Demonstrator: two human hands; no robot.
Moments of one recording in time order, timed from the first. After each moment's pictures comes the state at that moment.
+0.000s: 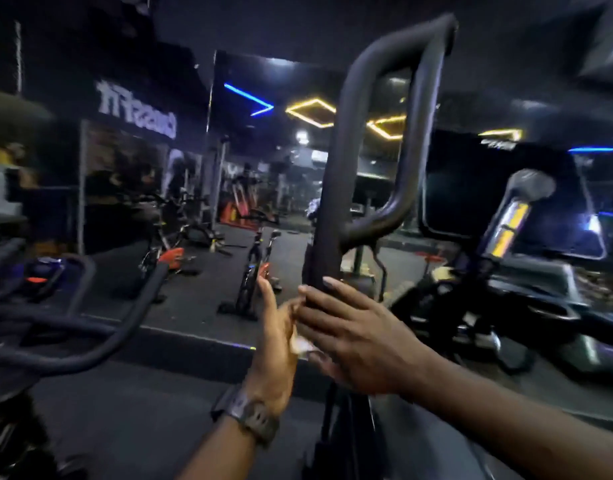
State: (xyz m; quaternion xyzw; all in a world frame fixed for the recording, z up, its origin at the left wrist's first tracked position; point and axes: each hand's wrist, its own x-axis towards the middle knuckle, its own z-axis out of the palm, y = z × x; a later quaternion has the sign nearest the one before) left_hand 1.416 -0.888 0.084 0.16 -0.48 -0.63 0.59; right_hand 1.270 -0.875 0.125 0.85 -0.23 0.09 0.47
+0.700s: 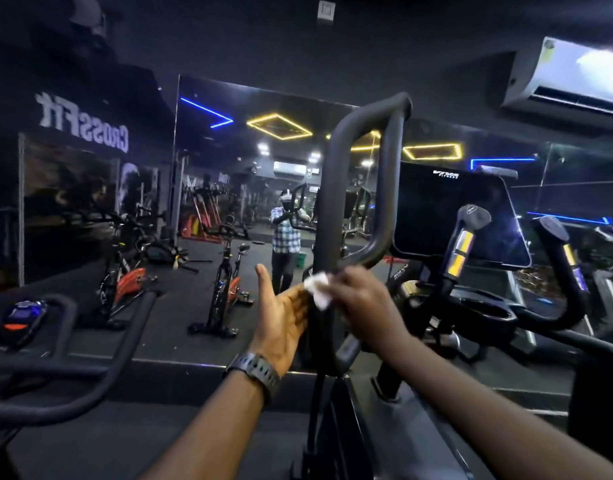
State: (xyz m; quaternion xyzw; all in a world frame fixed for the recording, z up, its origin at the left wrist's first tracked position) left_hand 1.450 -0.900 0.151 0.14 -0.50 -0.68 0.53; right_hand 1.302 -0.865 0.185 0.77 -0.42 0.32 0.35
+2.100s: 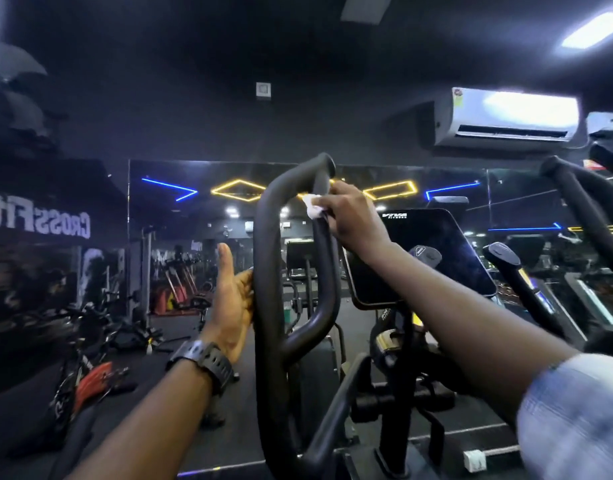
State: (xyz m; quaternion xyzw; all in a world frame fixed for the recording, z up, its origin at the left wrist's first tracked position) left_hand 1.419 -0.943 0.275 0.18 -0.62 -0.52 0.57; right_hand 1.220 -0.918 0.386 0.64 -0.48 0.39 0.46
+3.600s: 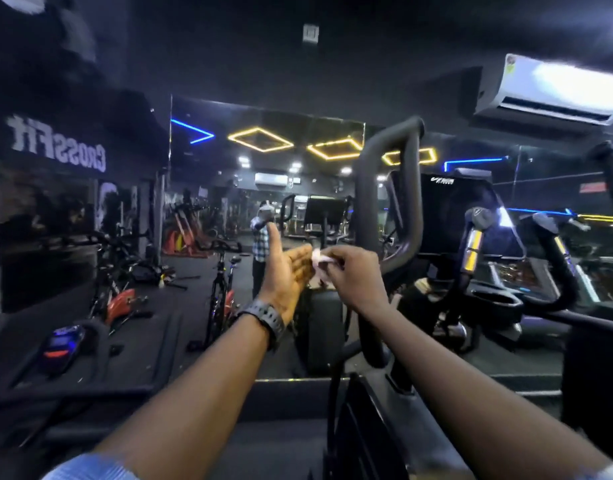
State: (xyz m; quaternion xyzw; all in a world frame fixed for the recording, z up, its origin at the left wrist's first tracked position) left_hand 1.545 -0.931 0.210 0.17 -0.55 -0.62 0.54; right_hand 1.415 -0.891 0.216 0.65 -0.55 0.47 0.24
